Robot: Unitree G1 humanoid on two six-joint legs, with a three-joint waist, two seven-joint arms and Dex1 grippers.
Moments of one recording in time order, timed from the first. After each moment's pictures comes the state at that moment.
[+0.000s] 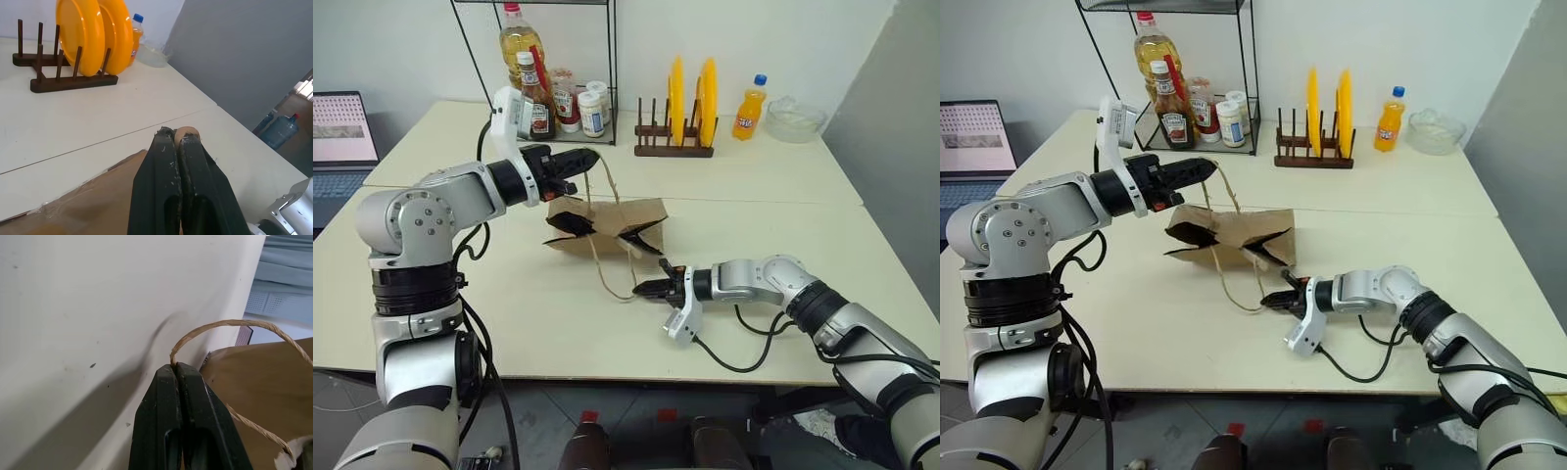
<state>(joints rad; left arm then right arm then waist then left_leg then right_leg) -0.88 0.58 0.24 0.05 -0.83 1.13 -0.50 -0.87 -0.53 0.81 0.56 -1.04 -0.90 0.13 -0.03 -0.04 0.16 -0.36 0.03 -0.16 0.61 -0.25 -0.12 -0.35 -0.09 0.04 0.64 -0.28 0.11</state>
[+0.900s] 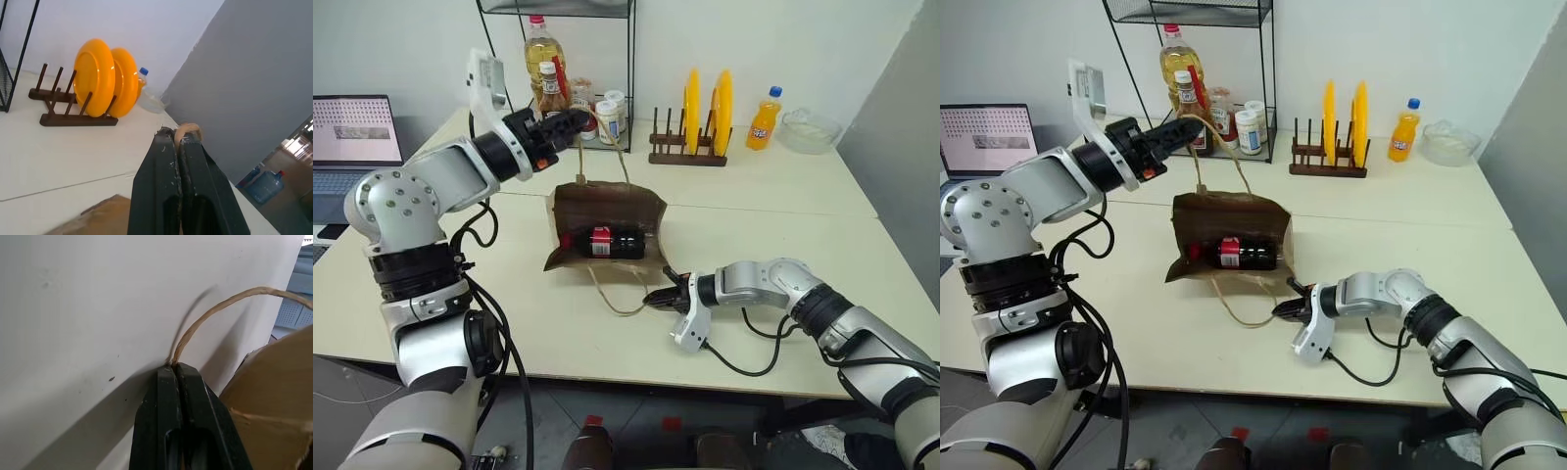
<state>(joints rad) -0.95 0.51 0.39 0.08 -0.94 1.21 -0.36 -0.81 -0.55 0.77 0.56 -0.92 -0.91 0.30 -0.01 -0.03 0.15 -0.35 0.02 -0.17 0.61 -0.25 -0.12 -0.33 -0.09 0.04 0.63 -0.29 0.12</state>
